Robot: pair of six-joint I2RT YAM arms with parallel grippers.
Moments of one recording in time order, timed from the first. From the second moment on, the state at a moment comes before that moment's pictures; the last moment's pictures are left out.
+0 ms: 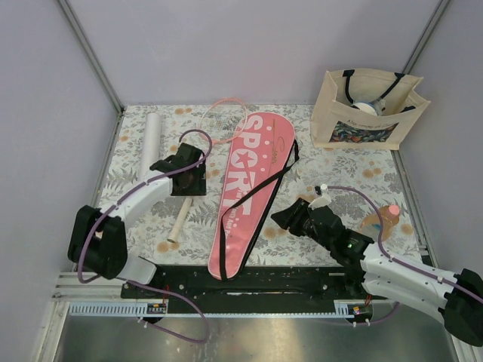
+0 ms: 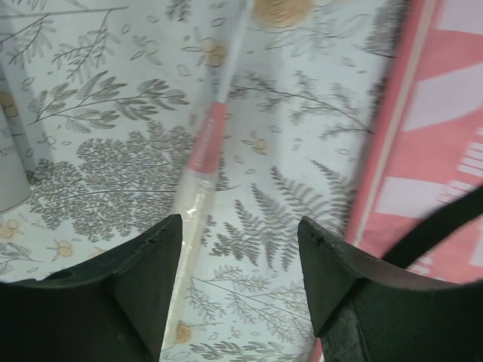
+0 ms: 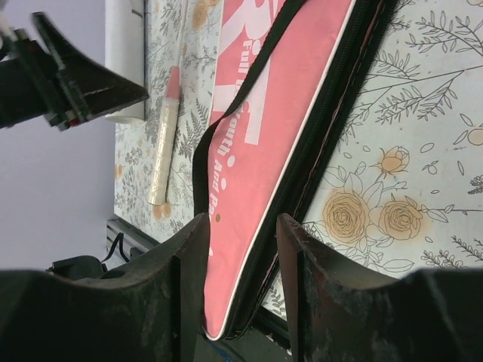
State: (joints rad) left arm -0.45 1.40 0.99 -0.65 -0.20 -0.40; right arm 0.87 0.78 0.30 0.09 0.19 1.12
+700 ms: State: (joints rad) left arm -0.33 1.62 1.01 -0.70 -0.11 -0.37; right arm 0.87 0.64 0.28 0.06 0.17 1.05
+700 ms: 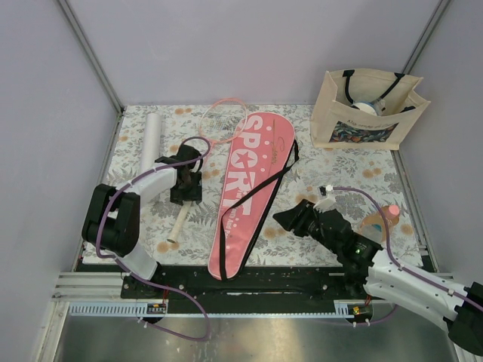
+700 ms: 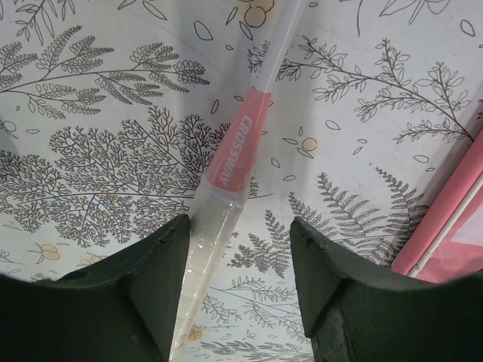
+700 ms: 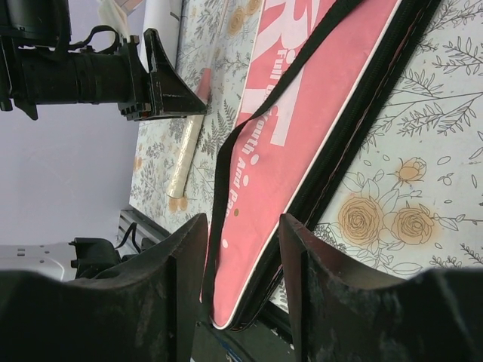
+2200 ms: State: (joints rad) left arm -0.50 1.19 0.65 -0.44 0.28 -0.62; right arm 0.93 1.26 0.51 0.37 0.12 1.14
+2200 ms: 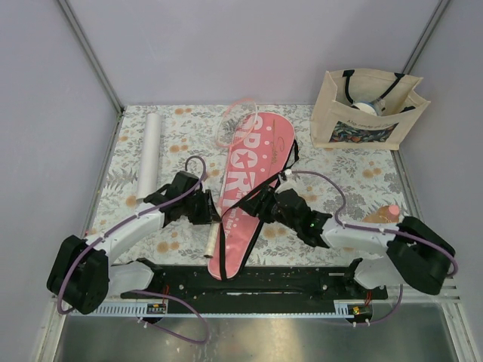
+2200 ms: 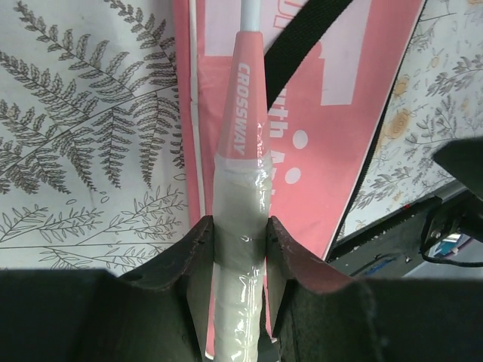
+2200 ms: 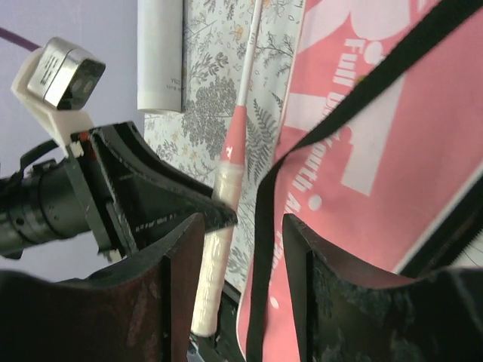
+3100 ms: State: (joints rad) left arm -0.50 1.09 0.59 -0.37 0.34 -0.67; right arm 0.93 1.77 0.86 0.48 0.13 1.23
